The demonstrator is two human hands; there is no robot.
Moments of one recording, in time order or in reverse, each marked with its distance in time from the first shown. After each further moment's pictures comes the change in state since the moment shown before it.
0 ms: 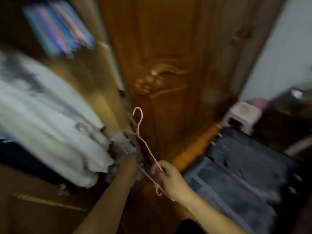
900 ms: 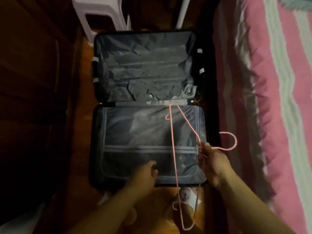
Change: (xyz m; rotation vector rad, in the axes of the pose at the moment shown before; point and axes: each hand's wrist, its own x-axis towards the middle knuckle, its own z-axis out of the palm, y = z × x) left_hand 0.147 -0.424 0.430 1.638 -1.114 0.181; right_hand -0.100 0.531 -0.323 1.206 1.396 0.727
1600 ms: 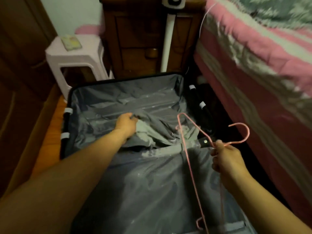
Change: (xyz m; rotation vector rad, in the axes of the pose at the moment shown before) left_hand 0.383 0.069 -0.187 -0.186 0.516 0.433; right_hand 0.235 -0.015 0.090 -0.062 0.198 -0.680
